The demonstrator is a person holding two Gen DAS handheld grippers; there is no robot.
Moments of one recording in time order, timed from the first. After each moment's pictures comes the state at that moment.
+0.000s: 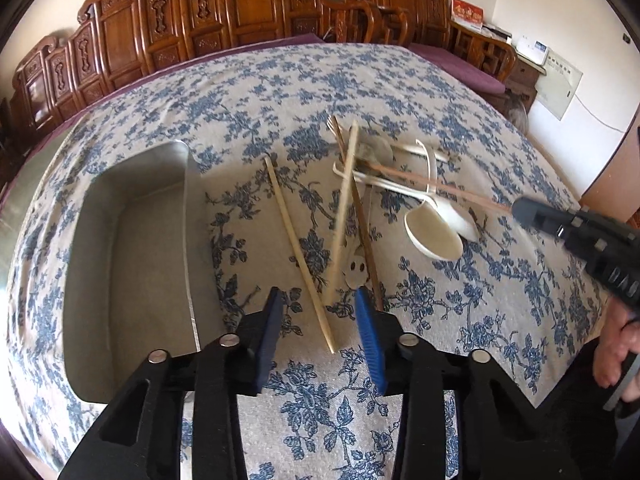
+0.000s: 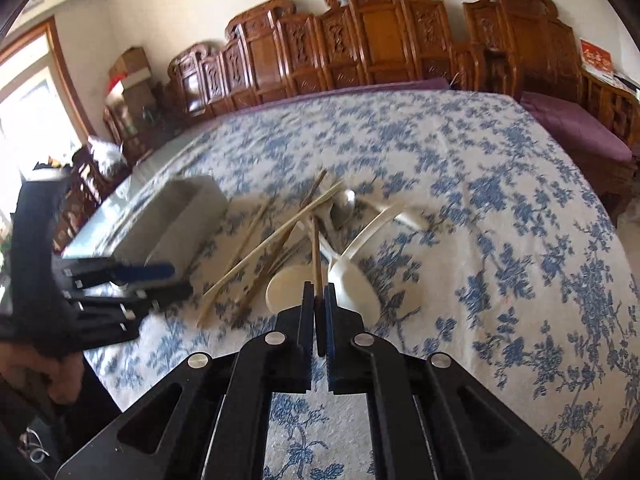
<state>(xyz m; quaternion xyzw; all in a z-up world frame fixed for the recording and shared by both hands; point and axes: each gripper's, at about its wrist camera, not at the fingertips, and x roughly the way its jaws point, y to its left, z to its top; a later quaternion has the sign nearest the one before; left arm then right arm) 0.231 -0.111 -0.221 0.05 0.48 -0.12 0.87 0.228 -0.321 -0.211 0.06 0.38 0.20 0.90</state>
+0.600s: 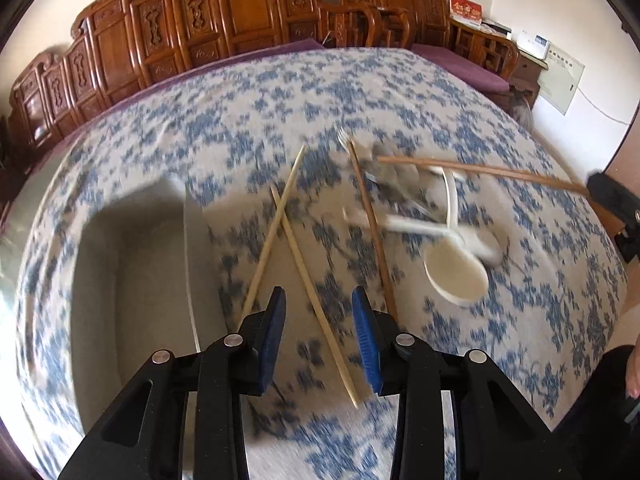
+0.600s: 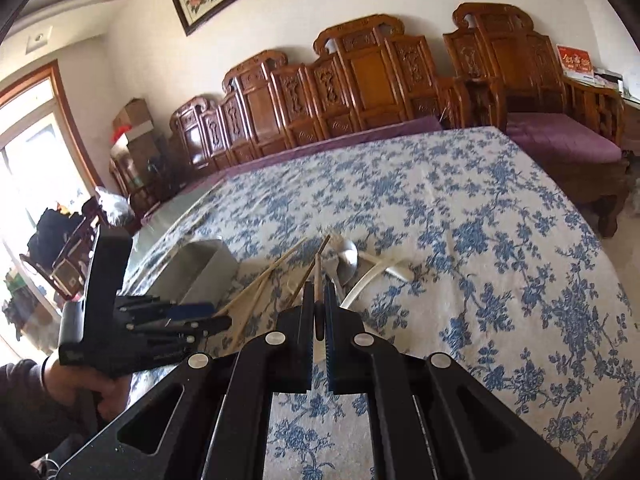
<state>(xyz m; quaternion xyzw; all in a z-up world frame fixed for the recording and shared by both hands) 0.273 -0.112 -0.214 0.08 0.47 -0.12 0.87 0.221 -0.344 -0.177 0.11 0.31 0.20 0.92</state>
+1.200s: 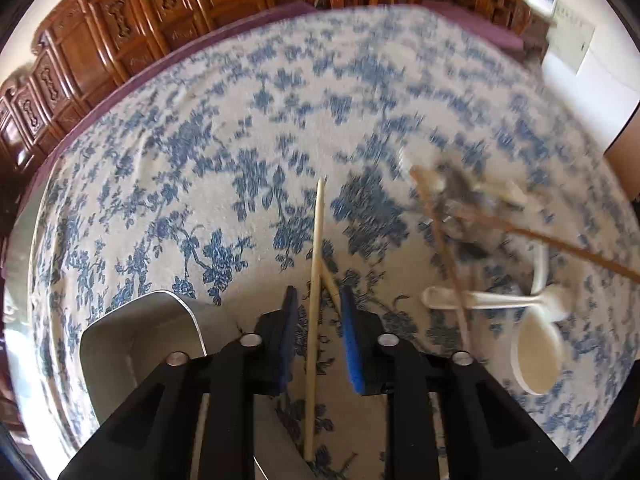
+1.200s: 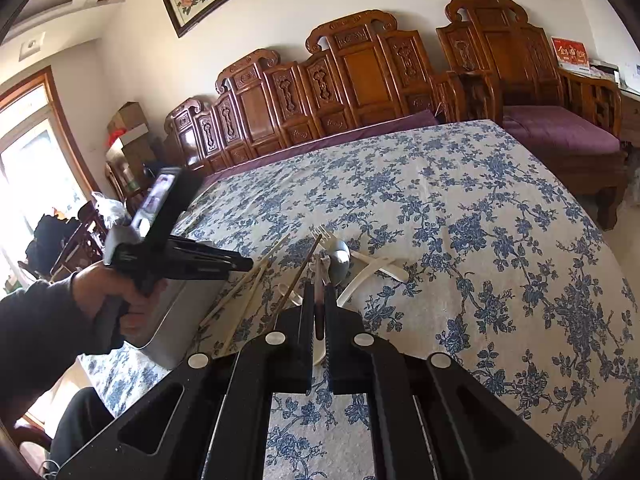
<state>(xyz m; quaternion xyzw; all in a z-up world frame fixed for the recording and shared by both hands) 0.387 -0.112 -0.239 0.15 0.55 -0.11 0.82 0.233 -0.346 -0.189 0.12 0.33 0.20 0.92</state>
